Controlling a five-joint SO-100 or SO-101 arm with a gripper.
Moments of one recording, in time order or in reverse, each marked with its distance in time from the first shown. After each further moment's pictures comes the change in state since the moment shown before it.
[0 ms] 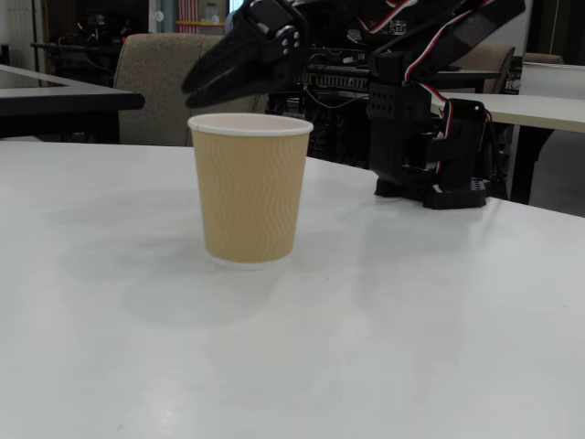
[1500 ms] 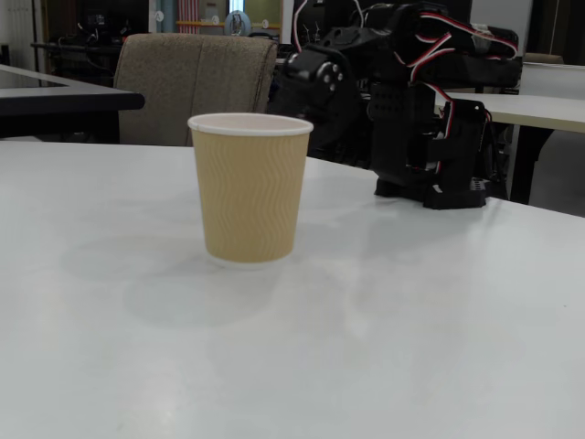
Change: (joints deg) arm -7.8 29.8 17.3 28.5 26.0
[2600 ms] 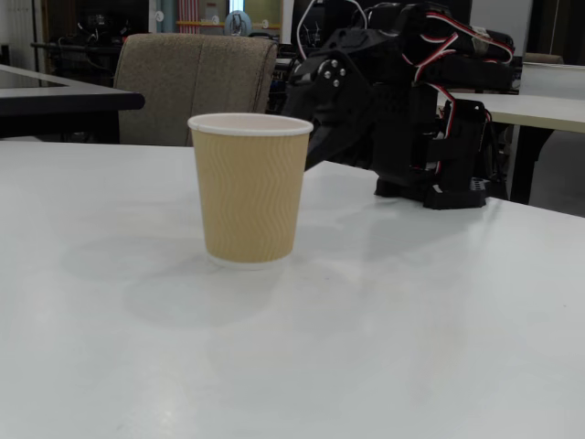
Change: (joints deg) arm -3.3 0.7 0.1 2.5 20.6
